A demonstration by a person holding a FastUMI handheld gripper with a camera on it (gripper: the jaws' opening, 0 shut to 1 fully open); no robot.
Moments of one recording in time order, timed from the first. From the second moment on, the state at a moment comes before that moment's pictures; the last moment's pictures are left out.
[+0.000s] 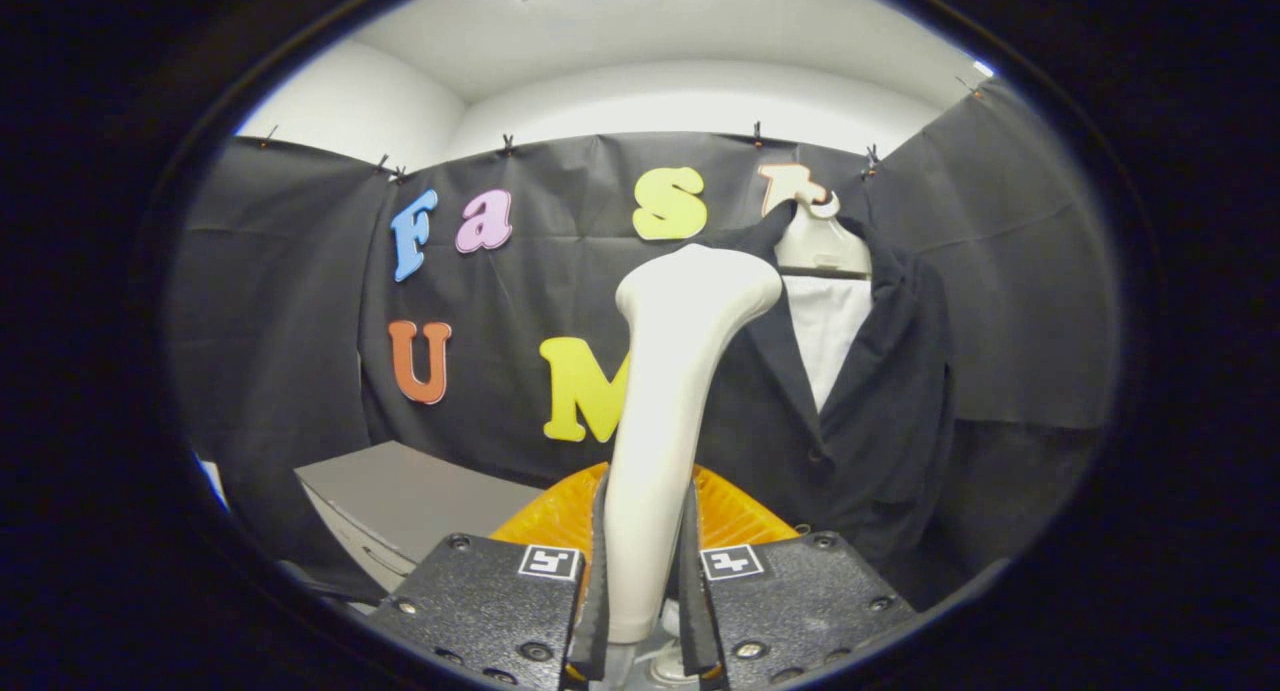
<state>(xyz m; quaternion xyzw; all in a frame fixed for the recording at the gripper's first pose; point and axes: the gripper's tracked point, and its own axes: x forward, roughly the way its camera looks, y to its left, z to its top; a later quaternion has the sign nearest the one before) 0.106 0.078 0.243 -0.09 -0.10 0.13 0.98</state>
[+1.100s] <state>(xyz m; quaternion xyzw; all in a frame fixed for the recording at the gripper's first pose) 0.210 0.050 0.330 -0.08 -0.14 0.16 0.97</state>
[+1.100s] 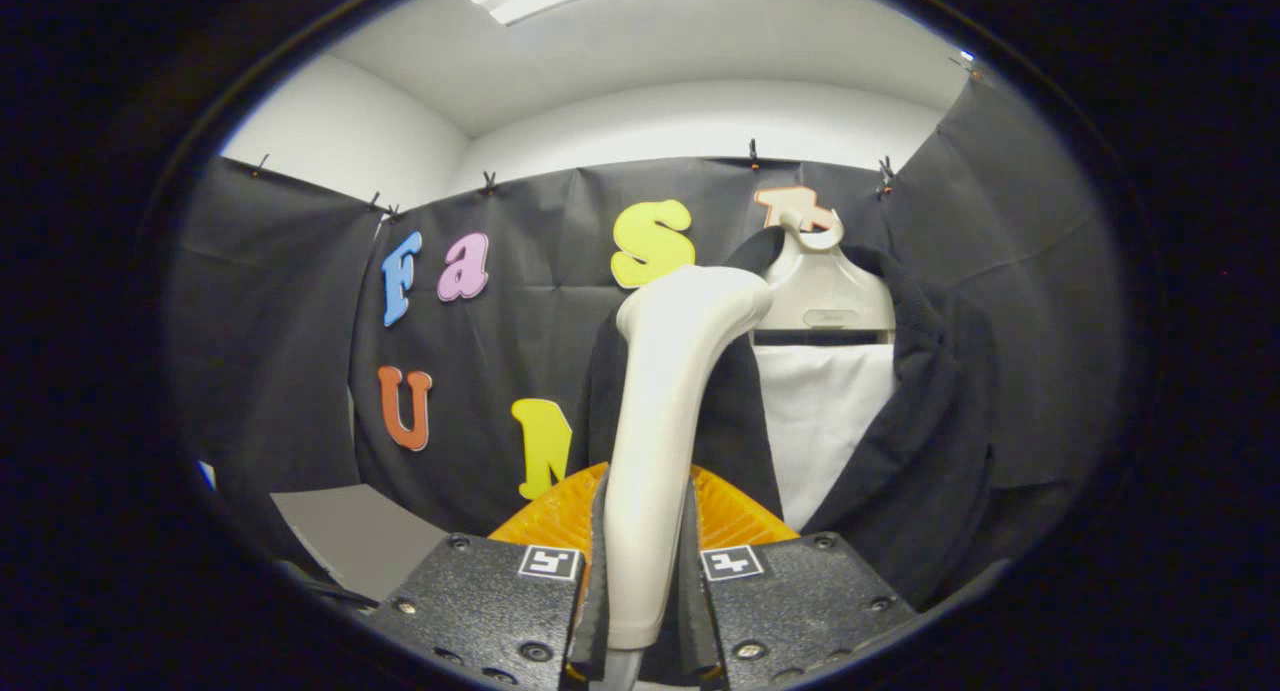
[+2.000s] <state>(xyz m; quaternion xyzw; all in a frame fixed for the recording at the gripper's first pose) 0.209 0.027 0.211 -0.03 -0.04 0.16 0.99</state>
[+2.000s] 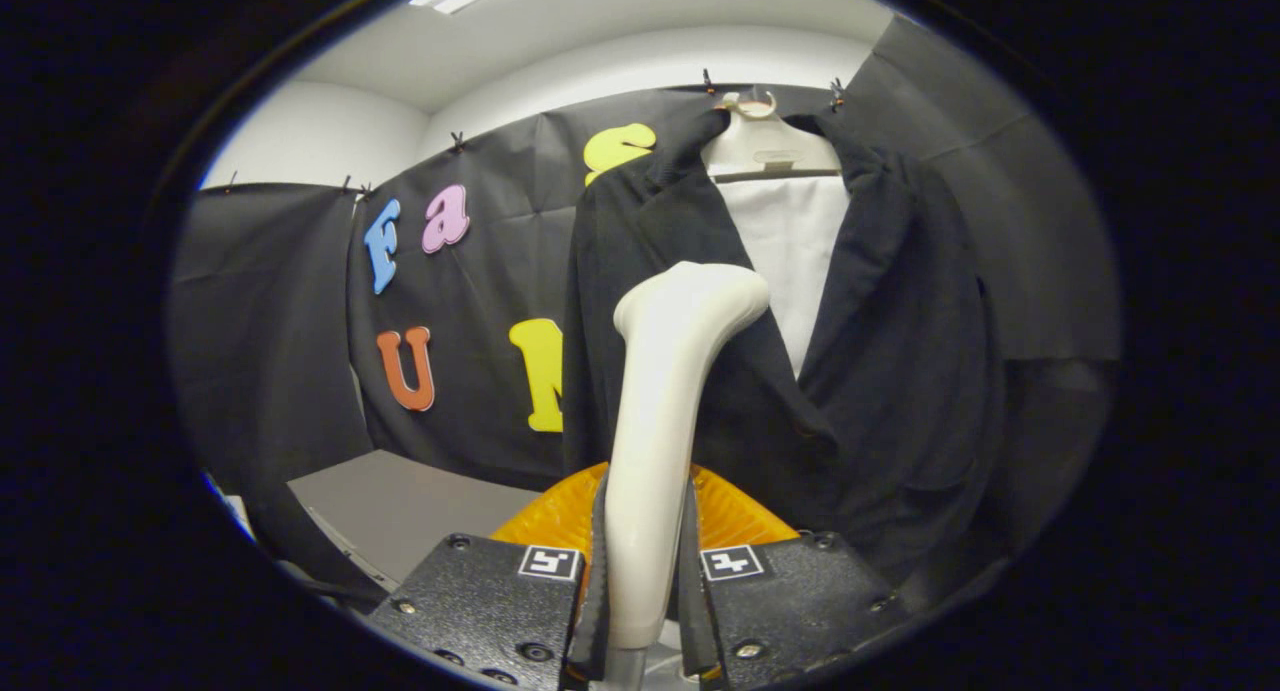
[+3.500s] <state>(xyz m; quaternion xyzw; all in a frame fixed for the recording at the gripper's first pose) 0.209 -0.012 0.036 0.07 0.10 0.16 0.98</state>
